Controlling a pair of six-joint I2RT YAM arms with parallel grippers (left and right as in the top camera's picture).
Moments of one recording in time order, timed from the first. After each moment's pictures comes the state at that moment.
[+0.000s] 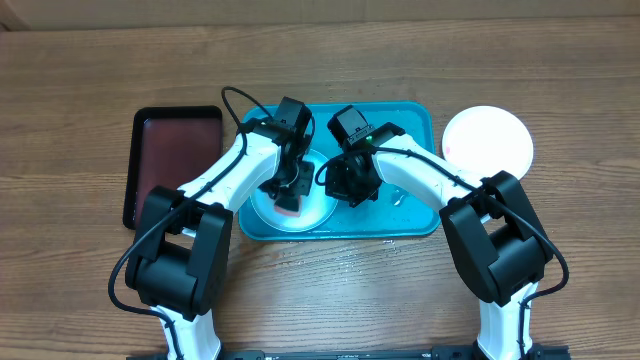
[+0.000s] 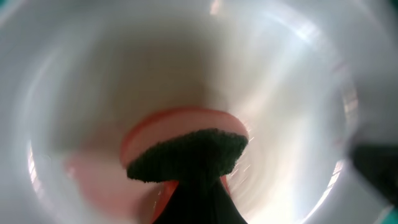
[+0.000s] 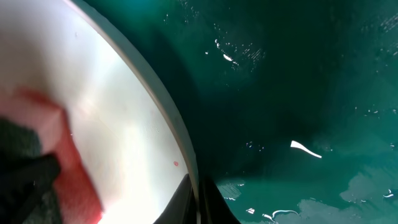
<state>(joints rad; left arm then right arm) -0.39 1.96 1.32 -0.80 0.07 -0.19 0.57 2.07 1.41 -0.75 -0.27 0.70</state>
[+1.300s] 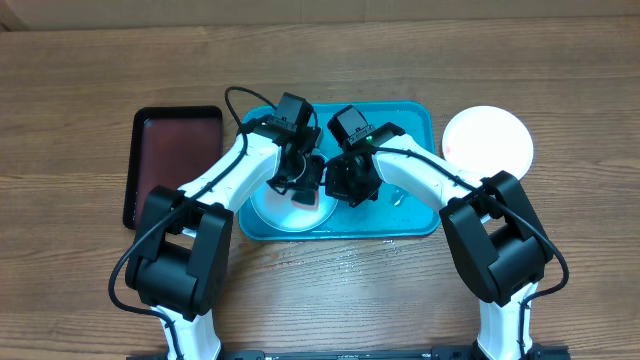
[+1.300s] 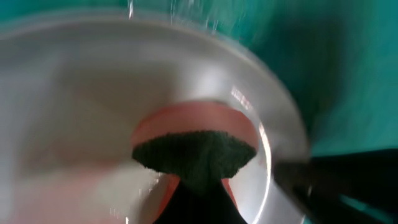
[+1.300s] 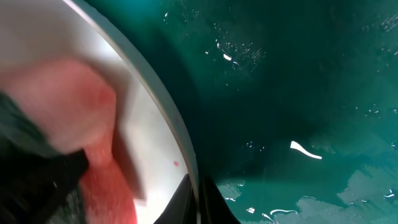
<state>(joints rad) -0.39 1.96 1.32 -0.70 0.21 -0.18 0.57 2.07 1.41 -0.75 -0.27 0.70</state>
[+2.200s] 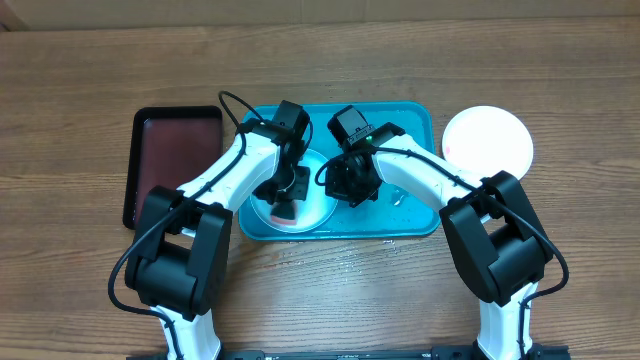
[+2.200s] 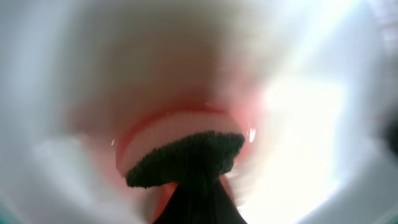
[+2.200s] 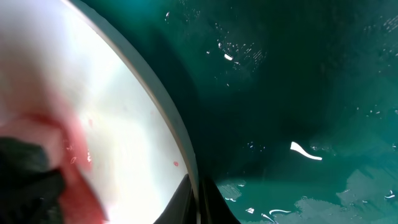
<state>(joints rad) -0.39 1.96 1.32 -0.88 0.09 -0.23 0.57 2.07 1.41 -0.75 -0.27 0.70</state>
